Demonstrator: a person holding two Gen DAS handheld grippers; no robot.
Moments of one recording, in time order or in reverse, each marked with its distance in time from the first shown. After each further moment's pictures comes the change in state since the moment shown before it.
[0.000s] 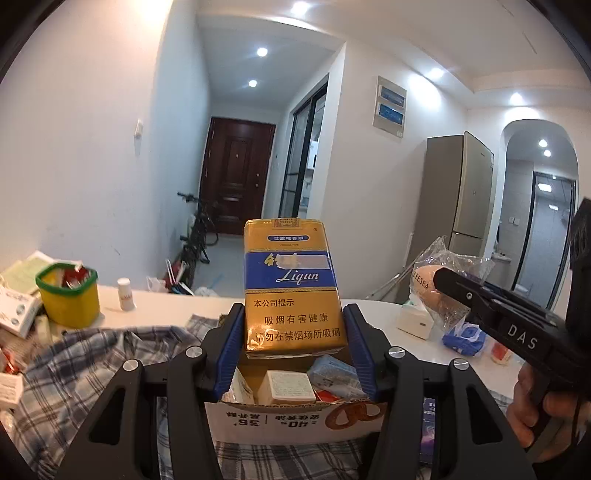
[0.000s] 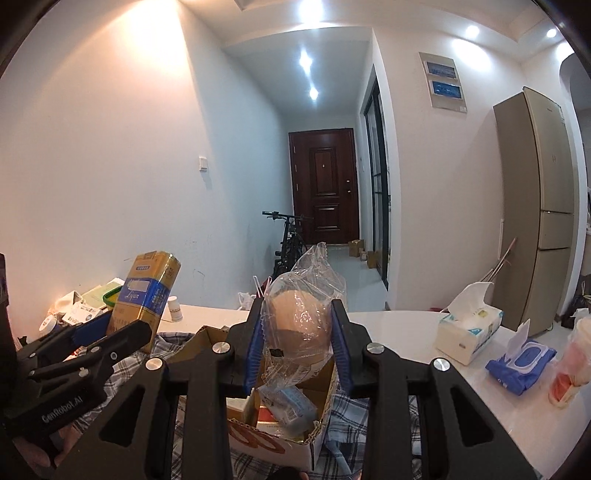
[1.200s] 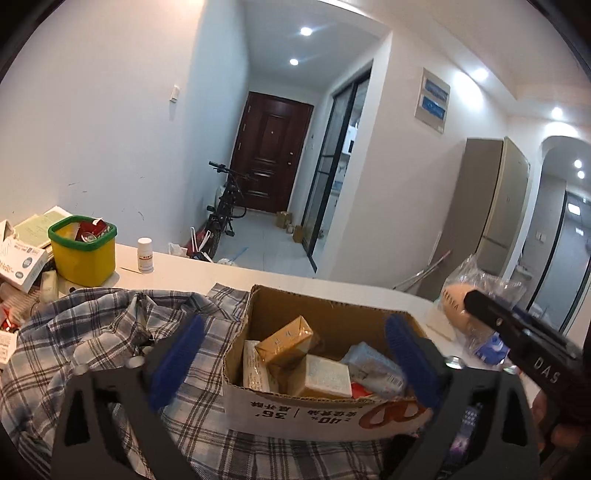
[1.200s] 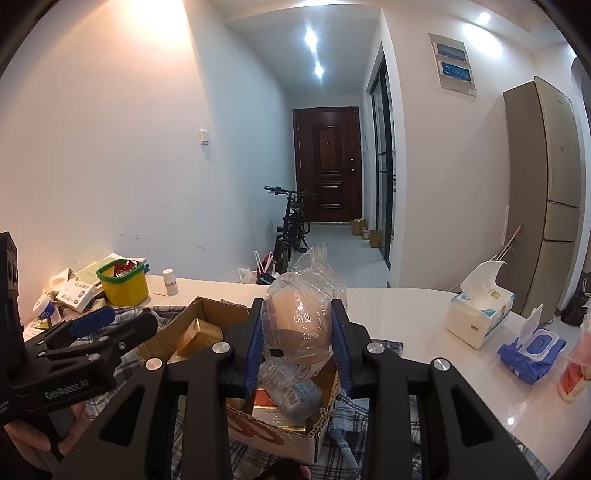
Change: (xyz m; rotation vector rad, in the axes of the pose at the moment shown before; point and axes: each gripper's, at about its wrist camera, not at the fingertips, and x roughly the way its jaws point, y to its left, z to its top) left arm 0.026 0.024 -0.019 -0.123 0.056 0.107; right arm 0.030 0.001 -0.020 -0.021 0.091 0.012
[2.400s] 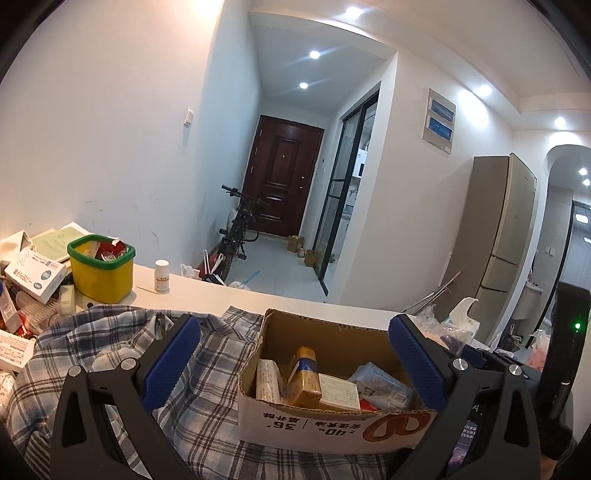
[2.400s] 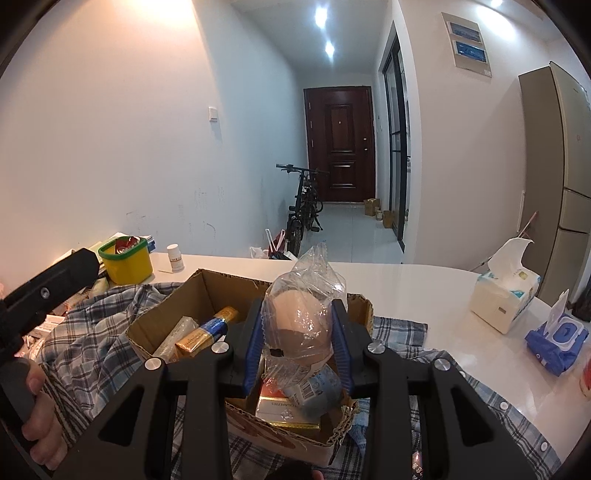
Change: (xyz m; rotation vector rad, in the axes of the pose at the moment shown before) left arm -0.016 0.004 0.005 0.002 -0.090 0.053; right arm 0.038 0.005 -0.021 -0.007 0.089 0.046
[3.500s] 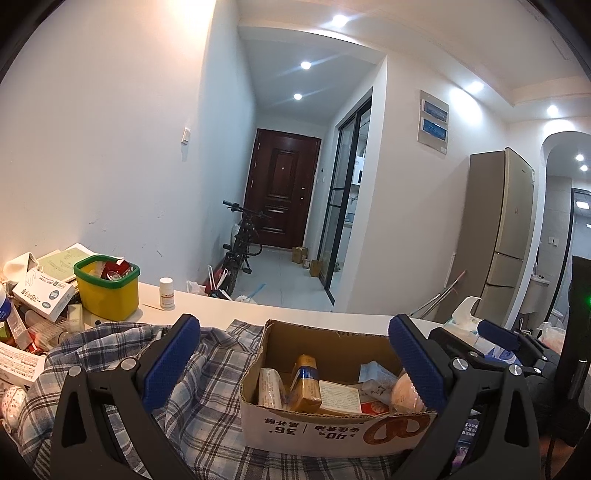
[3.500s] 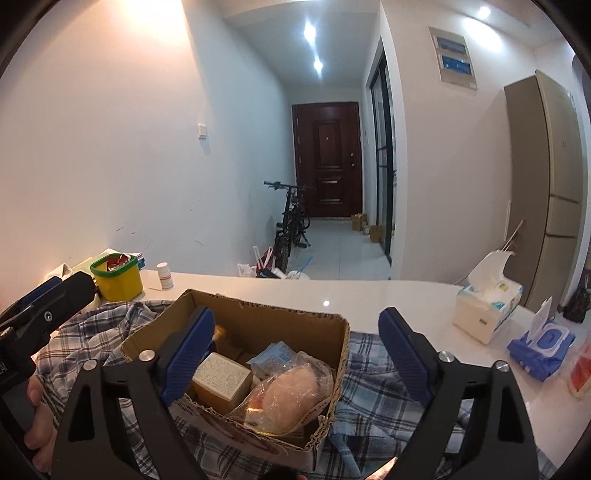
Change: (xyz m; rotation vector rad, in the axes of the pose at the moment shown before) left arm -0.009 -0.010 0.001 0.063 -0.056 0.021; right arm -0.020 -0.006 0.009 0.001 -0.082 -0.061
